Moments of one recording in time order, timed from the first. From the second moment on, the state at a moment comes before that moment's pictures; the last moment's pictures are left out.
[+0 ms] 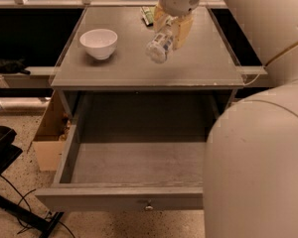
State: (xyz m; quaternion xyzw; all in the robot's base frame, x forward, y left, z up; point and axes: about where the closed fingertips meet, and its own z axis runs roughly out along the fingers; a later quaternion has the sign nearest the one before) arm 0.679 -0.054 0.952 -0.91 0.40 -0.09 0.12
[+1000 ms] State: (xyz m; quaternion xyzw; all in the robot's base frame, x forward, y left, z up) arm 0.727 -0.125 0.880 -0.86 0.47 -0.03 0.19
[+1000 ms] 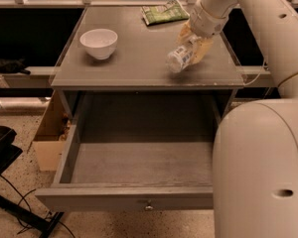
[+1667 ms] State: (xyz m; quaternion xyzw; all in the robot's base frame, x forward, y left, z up) arm 0.733 -0.121 0.874 -0.86 0.47 -0.04 0.19
